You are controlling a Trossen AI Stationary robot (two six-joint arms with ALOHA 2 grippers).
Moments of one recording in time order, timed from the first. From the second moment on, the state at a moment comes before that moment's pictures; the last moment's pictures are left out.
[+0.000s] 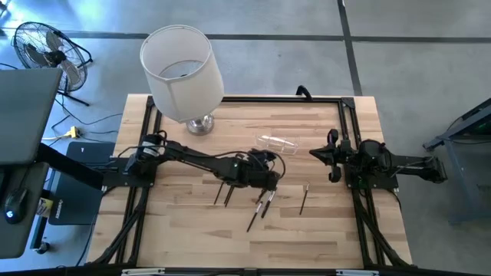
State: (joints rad) left arm -0.20 2.06 1.66 -0.62 -0.64 -1.12; right arm -0.09 0.01 0.01 0.12 0.01 0.09
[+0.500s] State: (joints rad) left arm -0.19 2.02 1.41 0.08 -0.72 -1.00; right arm -0.08 0.01 0.01 0.12 0.01 0.09
